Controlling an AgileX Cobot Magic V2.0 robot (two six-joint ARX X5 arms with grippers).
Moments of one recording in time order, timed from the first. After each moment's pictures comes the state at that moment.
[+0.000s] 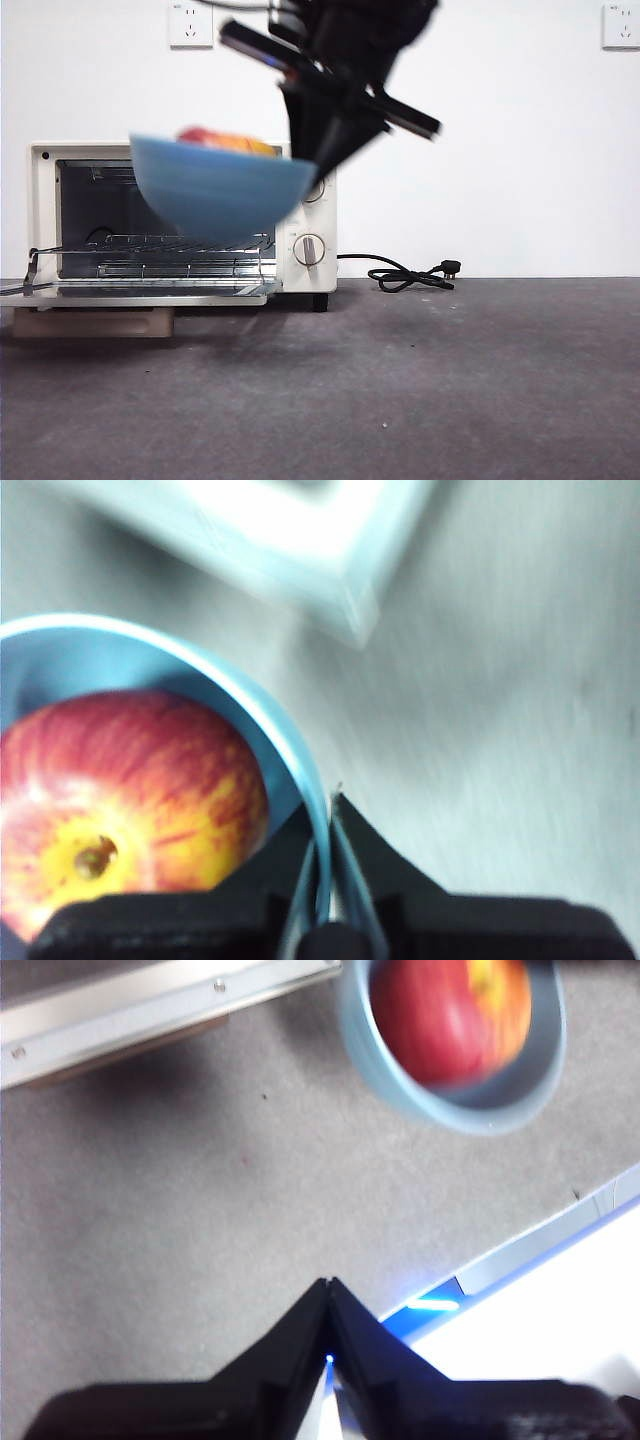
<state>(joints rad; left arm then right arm) -0.37 0.93 1.10 -1.22 0.22 -0.07 0.77 1.77 1.54 -0.85 -0.11 0.33</state>
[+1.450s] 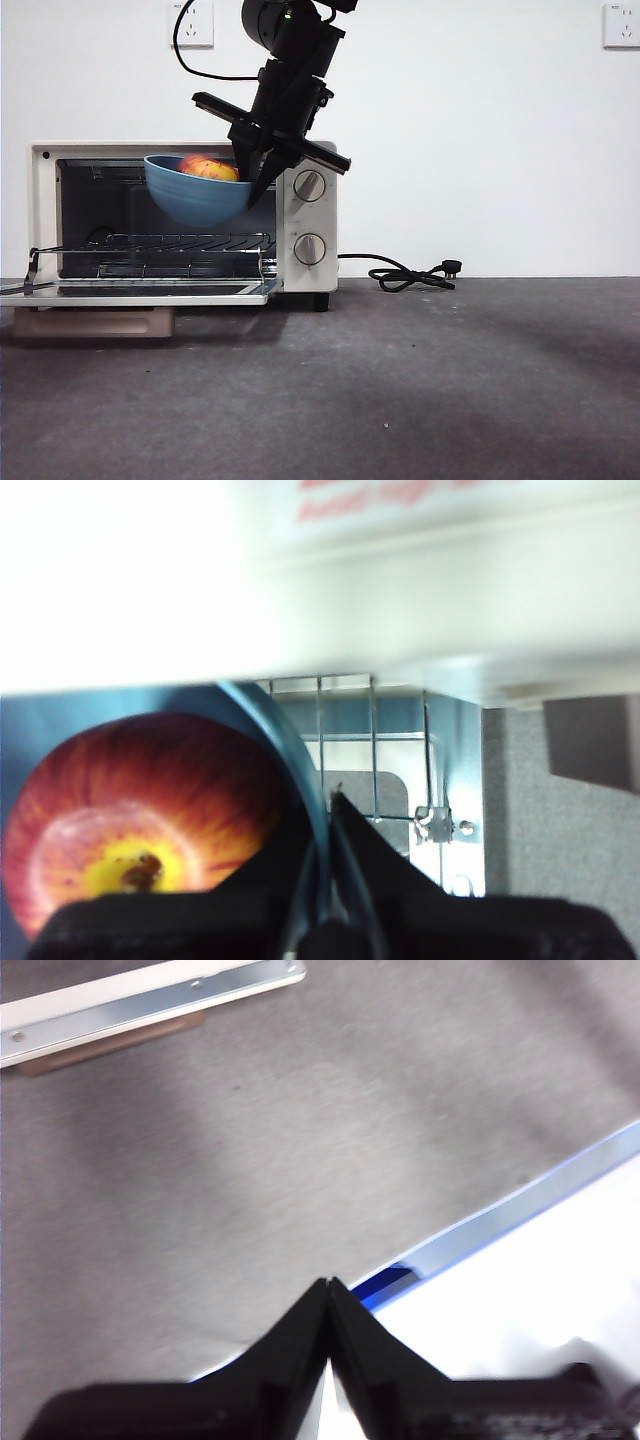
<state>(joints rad) -0.42 0.72 1.10 -1.32 0.24 -0.13 0.67 2.45 2.56 -1.06 -0.05 0.75</state>
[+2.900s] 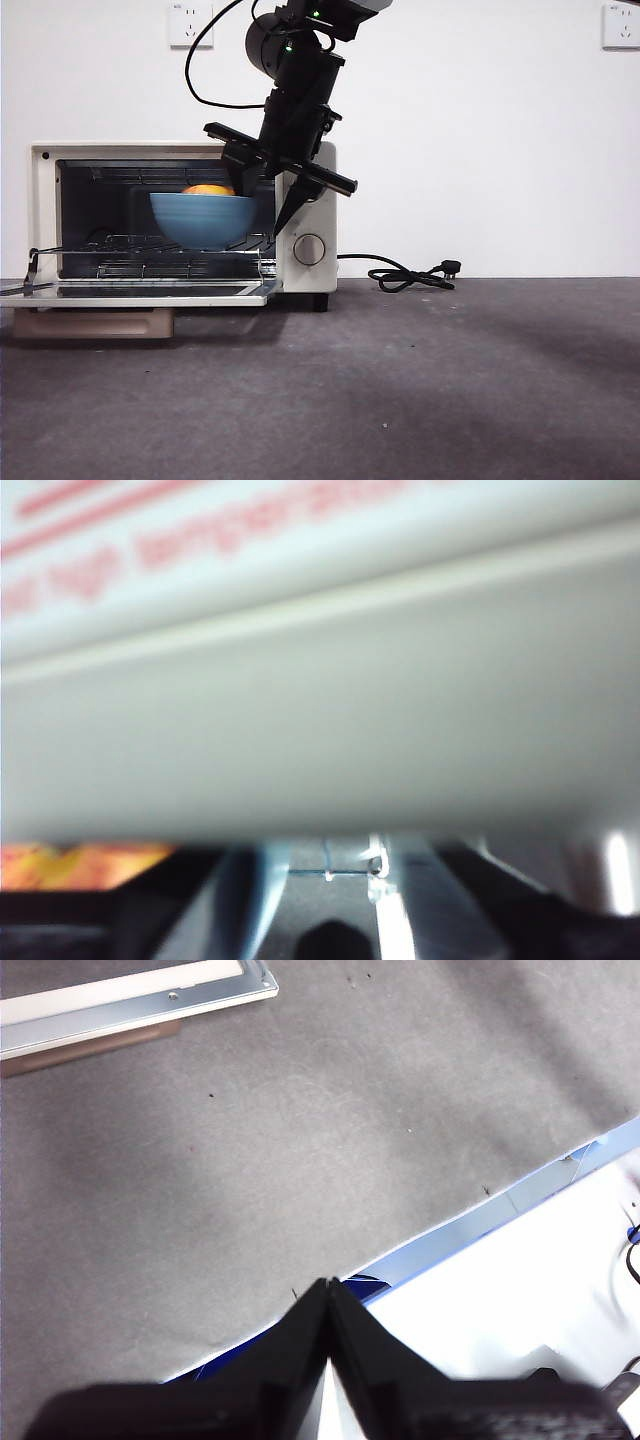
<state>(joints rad) -0.42 0.68 1.10 -1.32 0.27 -0.17 0.65 2.50 2.57 -1.03 0.00 0.79</state>
